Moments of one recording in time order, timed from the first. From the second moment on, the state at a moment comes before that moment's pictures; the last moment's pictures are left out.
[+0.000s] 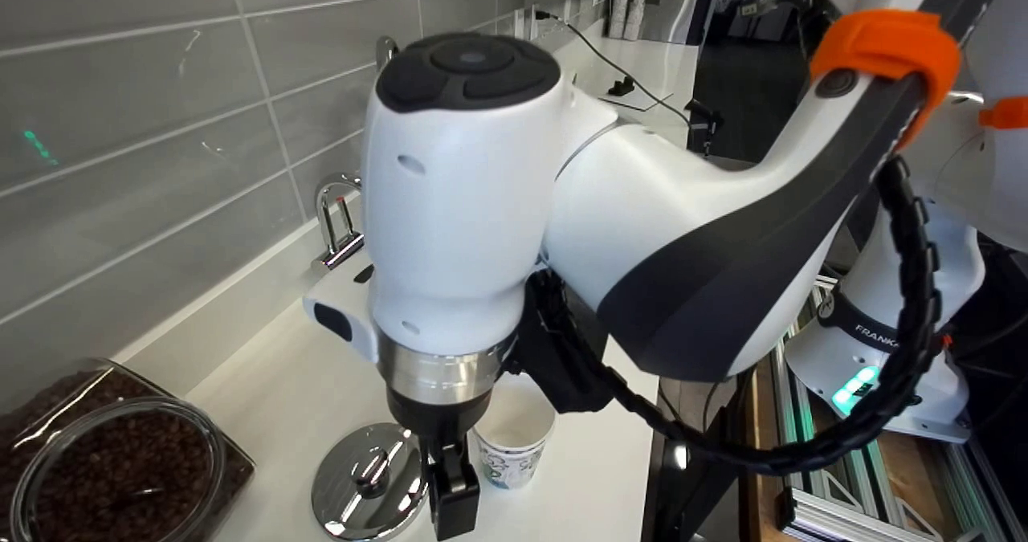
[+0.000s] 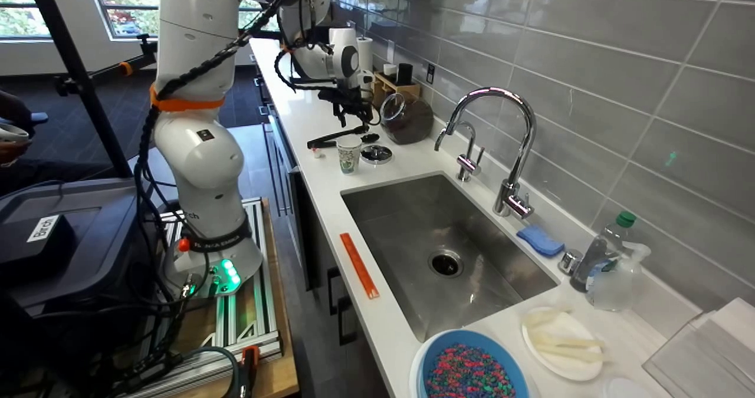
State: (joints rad) arm 0.39 0.29 0.38 -2.12 -0.35 2.49 0.27
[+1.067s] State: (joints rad) arm 0.46 0.59 0.26 -1.85 -0.35 2.49 0.10
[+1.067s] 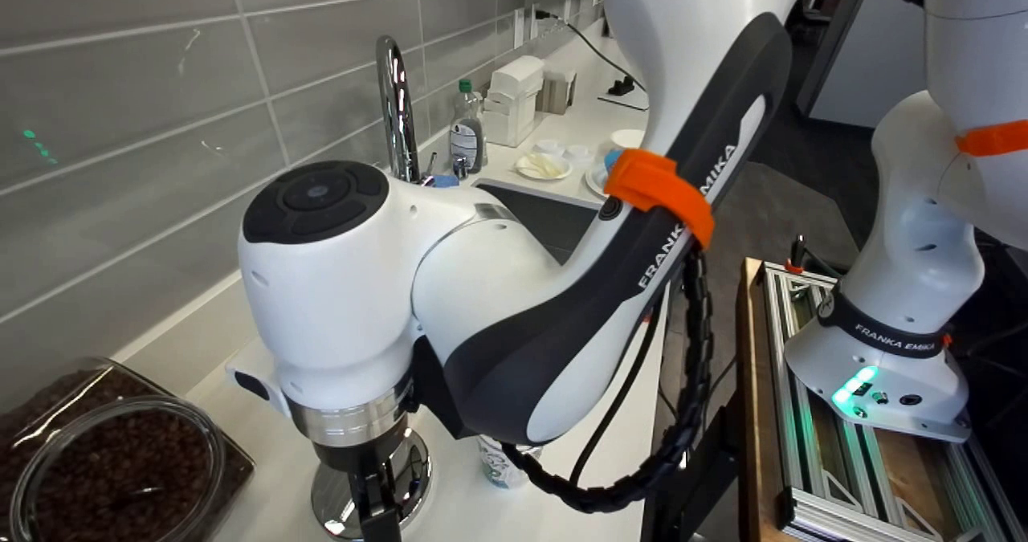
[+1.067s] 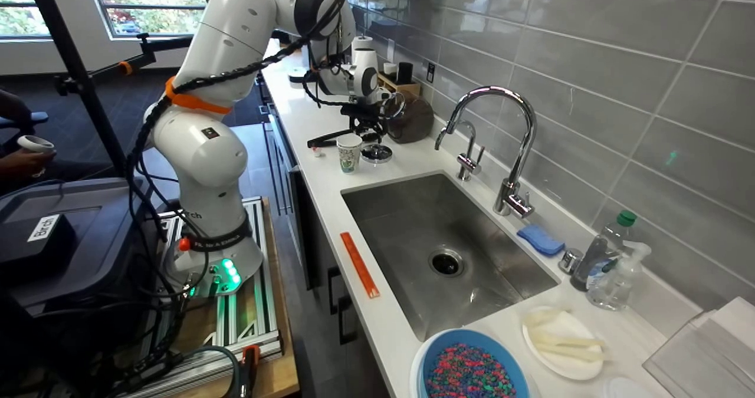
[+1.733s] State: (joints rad) arm 0.46 0.63 0.24 -1.81 -0.34 2.49 0.06
